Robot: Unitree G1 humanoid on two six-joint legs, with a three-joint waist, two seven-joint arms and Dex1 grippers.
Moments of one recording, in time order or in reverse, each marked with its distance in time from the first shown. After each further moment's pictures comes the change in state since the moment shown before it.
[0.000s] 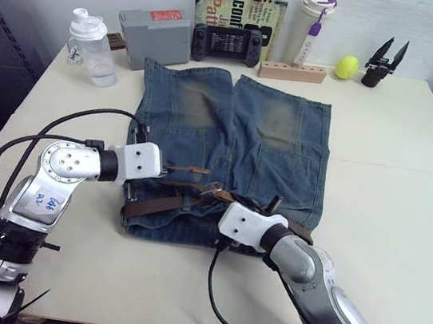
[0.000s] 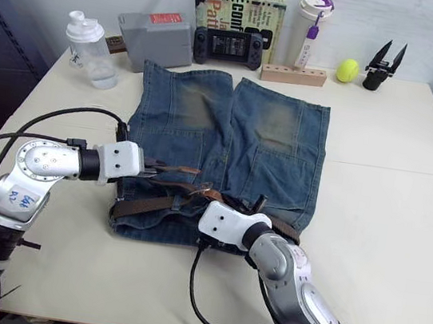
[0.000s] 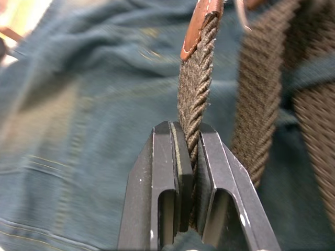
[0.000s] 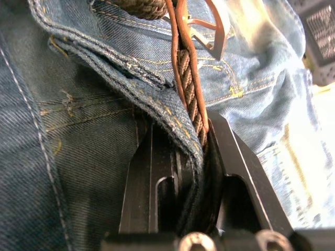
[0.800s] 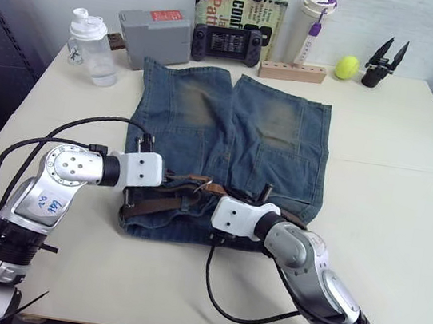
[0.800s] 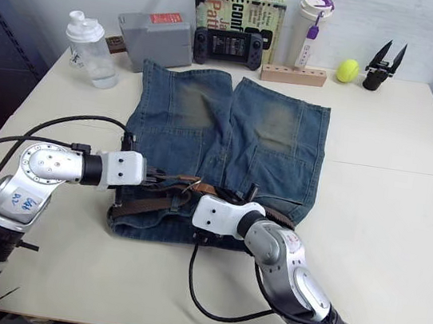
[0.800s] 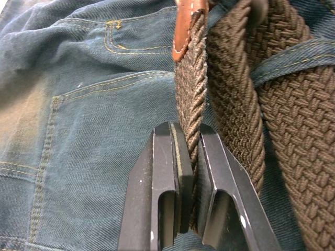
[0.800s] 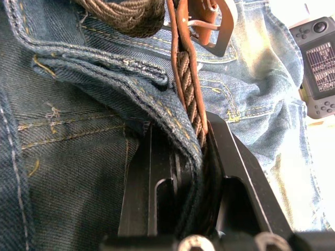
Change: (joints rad) left arm -0.002 0.016 -0.037 0.001 0.032 -0.011 -0.038; right arm -0.072 0.055 -0.013 0.101 -0.050 -0.092 0.072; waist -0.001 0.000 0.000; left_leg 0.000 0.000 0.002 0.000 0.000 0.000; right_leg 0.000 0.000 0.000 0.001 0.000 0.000
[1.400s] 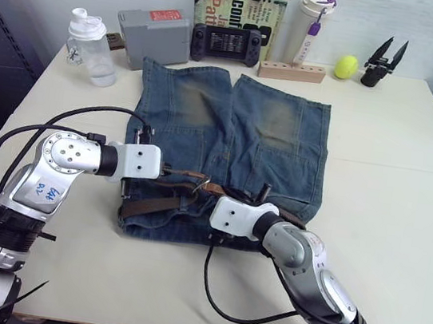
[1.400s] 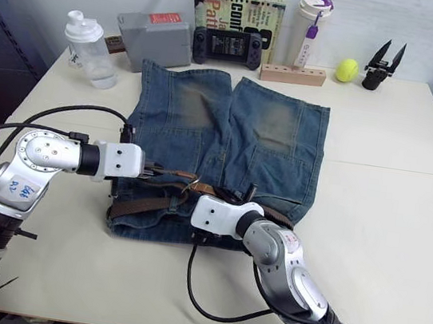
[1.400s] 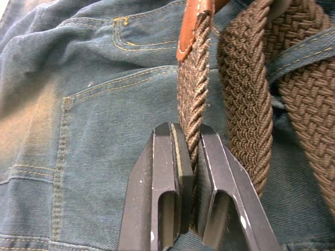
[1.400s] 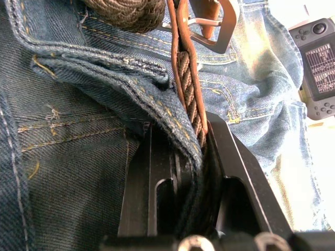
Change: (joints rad) left arm -0.077 0.028 -0.006 0.072 0.009 -0.042 -0.051; right arm 0.005 0.026 -0.006 0.016 -0.022 -0.023 0.007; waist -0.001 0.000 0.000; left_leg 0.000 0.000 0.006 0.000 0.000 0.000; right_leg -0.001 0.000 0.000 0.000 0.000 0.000
